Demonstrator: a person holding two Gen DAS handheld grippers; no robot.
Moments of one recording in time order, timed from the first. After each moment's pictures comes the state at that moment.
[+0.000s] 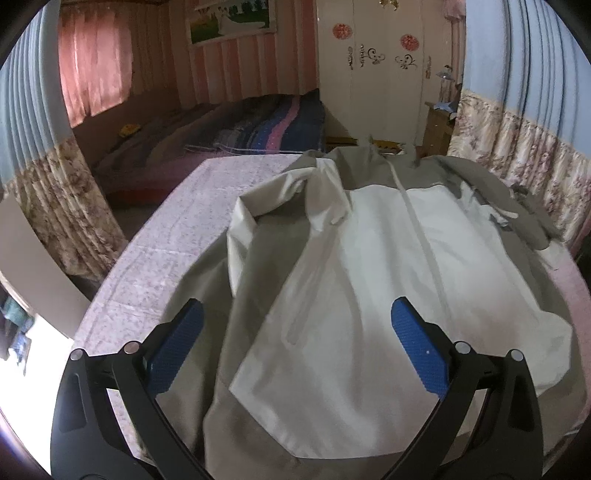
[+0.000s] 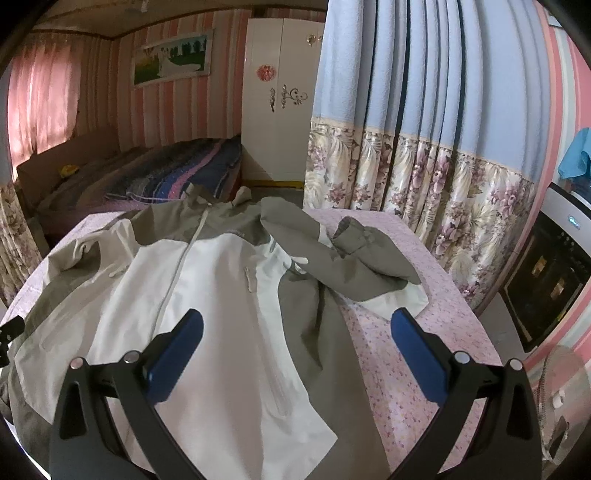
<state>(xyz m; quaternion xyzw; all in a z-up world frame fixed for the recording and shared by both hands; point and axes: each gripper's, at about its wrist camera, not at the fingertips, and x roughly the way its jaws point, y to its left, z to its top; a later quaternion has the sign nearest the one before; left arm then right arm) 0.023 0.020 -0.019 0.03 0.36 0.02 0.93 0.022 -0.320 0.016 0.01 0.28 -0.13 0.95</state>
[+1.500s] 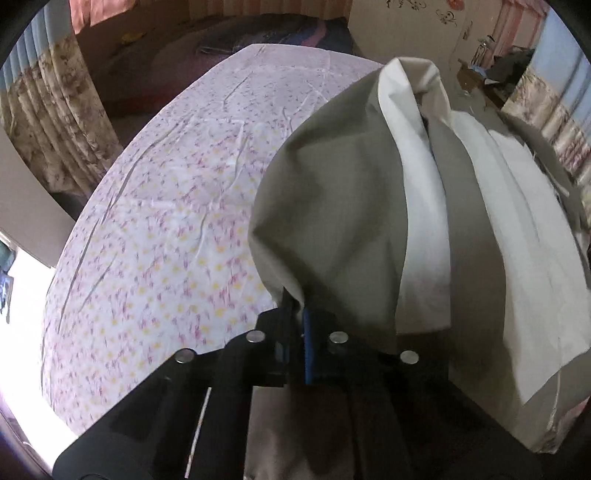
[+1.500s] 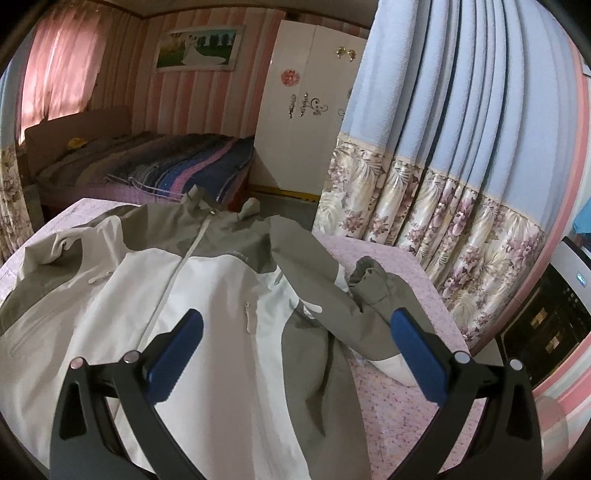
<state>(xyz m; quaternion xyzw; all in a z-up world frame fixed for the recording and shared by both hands) 0.060 0.176 -0.120 -0.06 0.51 0.00 0.86 0.099 -0.306 0.015 -0.07 0.28 -0.12 0.95</state>
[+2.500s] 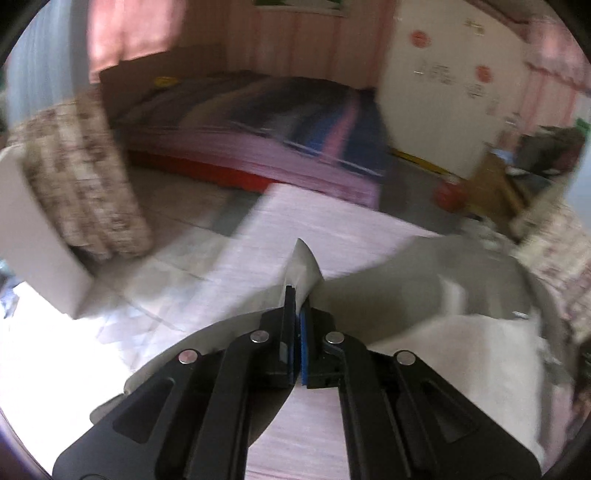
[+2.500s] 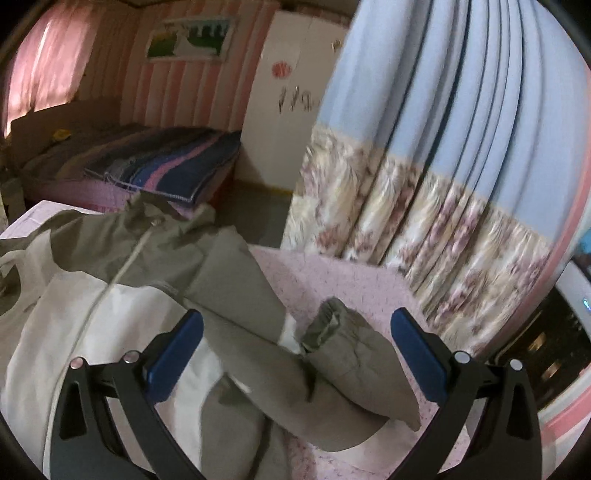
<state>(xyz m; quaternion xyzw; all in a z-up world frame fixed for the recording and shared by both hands) 0.237 0.178 0.037 -0.09 0.41 0.04 0.91 0.206 -0.396 0.009 -0.08 0.29 -0.13 0.94</state>
